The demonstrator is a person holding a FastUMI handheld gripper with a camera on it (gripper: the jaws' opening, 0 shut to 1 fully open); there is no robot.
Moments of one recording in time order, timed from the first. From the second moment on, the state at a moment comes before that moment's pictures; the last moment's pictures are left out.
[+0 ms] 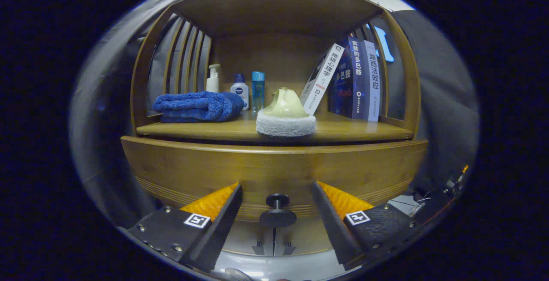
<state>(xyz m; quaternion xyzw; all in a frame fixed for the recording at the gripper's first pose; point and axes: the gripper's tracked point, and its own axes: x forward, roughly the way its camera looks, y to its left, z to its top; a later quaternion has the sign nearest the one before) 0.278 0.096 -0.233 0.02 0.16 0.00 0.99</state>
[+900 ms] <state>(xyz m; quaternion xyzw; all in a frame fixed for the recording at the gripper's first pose) 0.300 0.094 -0.236 0.02 0.16 -0.02 0.99</state>
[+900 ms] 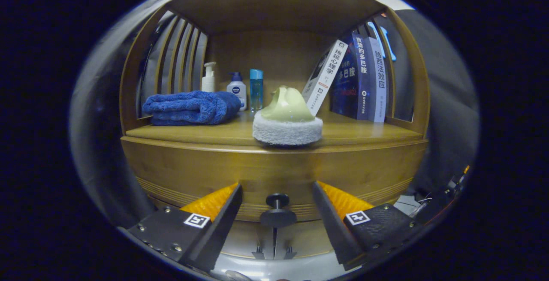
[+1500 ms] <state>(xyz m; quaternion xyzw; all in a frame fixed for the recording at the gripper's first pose) 0.202 0.006 -0.157 0.04 0.11 -0.05 0.99</state>
